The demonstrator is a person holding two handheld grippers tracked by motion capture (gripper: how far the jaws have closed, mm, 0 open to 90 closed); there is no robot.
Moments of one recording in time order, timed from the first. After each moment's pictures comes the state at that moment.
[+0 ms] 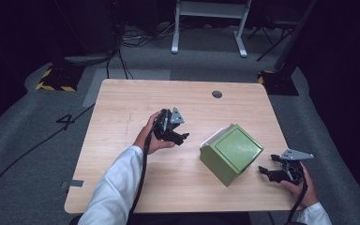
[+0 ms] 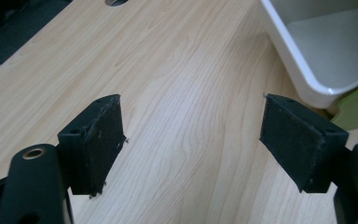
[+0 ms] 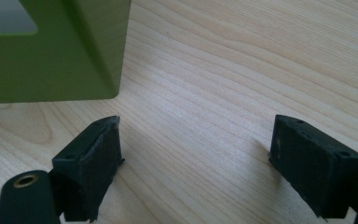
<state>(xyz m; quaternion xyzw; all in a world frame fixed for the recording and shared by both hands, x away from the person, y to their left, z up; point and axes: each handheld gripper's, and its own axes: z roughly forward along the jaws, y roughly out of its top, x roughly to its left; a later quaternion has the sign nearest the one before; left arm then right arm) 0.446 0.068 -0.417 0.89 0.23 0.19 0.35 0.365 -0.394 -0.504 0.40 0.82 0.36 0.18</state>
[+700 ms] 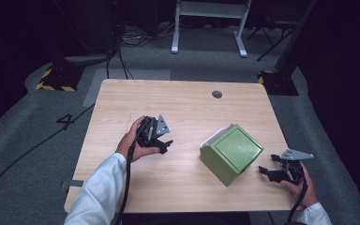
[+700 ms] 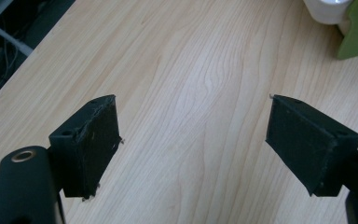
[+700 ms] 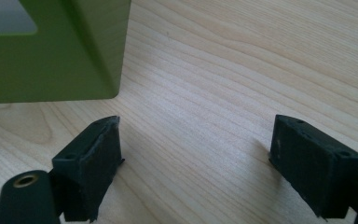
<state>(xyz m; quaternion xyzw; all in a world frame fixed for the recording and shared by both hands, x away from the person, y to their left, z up) 0.410 0.109 -0.415 0.90 0.22 0.24 0.30 0.365 -0.394 -0.504 0.40 0.82 0.36 0.18</state>
